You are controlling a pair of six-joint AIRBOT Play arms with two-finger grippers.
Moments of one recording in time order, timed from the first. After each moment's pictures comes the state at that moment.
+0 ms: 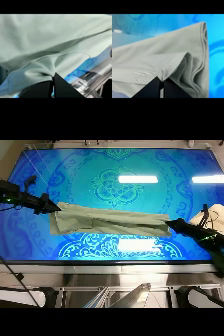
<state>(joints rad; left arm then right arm) 0.29 -1.68 1.40 -2.31 1.50 1.95 -0.41 -1.25 0.45 -0.16 0.86 0.53</state>
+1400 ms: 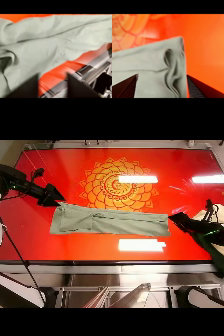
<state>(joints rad) 0.24 -1.86 1.74 -2.30 1.69 1.80 -0.44 -1.26 0.59 -0.45 0.86 0.80</state>
